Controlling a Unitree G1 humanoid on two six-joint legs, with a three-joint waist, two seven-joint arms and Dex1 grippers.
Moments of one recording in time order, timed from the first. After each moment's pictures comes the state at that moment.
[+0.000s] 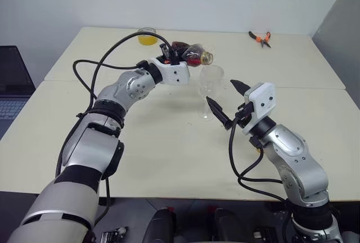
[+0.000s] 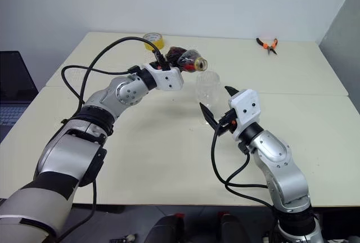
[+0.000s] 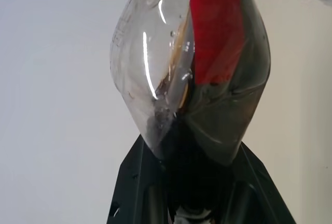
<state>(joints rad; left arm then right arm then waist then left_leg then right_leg) -1.23 0.47 -0.37 1.16 0.61 -0.82 -0.06 -0.29 -0.29 0.10 -0.59 0.22 0.52 0.33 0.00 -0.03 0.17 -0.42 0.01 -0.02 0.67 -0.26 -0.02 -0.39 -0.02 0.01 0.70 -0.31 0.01</state>
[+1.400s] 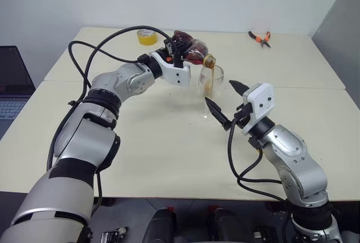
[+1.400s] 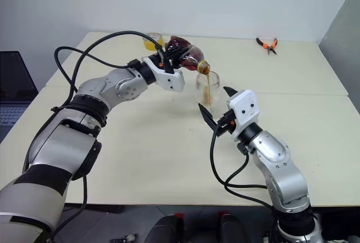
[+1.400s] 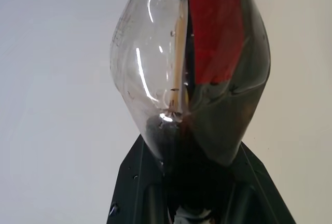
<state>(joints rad) -1.31 0.51 -0.50 1.18 0.79 -0.84 0.15 -0.29 -0.29 0.11 -0.59 0.22 0.52 0.33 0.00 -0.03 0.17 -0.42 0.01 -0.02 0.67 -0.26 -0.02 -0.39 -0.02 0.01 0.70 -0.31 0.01</state>
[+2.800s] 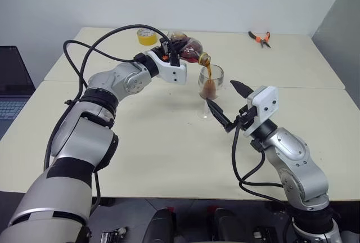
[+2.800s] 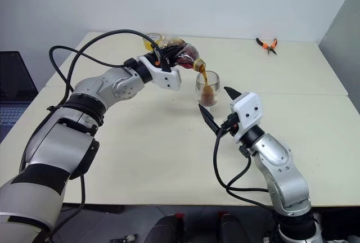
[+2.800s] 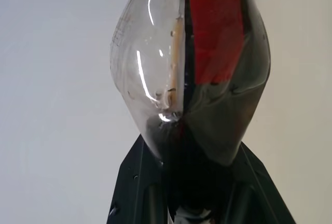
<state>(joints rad) -1.32 0.52 -0.51 1.21 0.81 -0.81 0.17 -0.25 -0.29 0.10 -0.59 0.23 0.45 0.36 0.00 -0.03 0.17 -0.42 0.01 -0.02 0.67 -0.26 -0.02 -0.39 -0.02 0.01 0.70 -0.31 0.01</state>
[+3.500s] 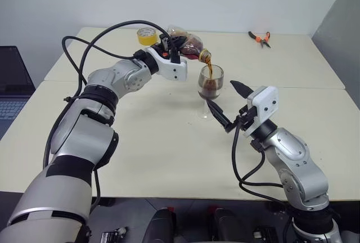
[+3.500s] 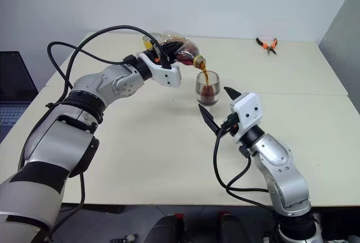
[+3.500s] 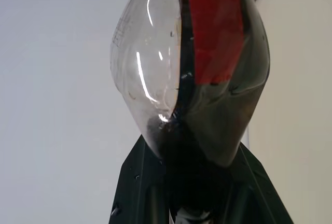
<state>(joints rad) -1.34 0.52 -0.53 1.22 0.81 -0.80 0.19 -0.25 -0.29 0.10 -0.59 0.24 0.45 0.35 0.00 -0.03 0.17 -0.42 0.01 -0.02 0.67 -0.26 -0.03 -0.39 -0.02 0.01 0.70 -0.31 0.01</state>
